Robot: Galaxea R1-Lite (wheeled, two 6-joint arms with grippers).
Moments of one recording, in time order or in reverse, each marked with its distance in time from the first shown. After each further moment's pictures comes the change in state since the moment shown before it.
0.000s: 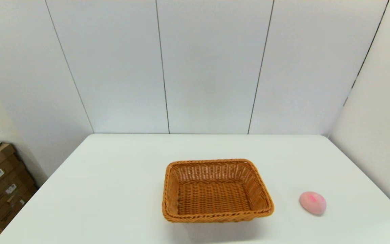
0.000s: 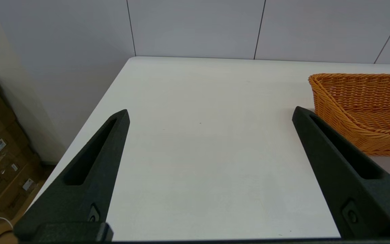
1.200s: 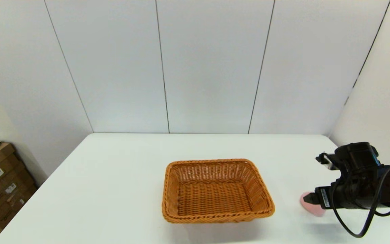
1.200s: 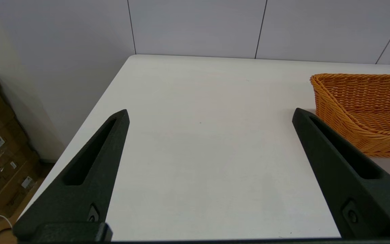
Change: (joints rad) left arm 0.000 0.000 0.002 -0.002 0.004 -0.009; right arm -0.003 1.563 -0.400 -0.393 -0.077 0.013
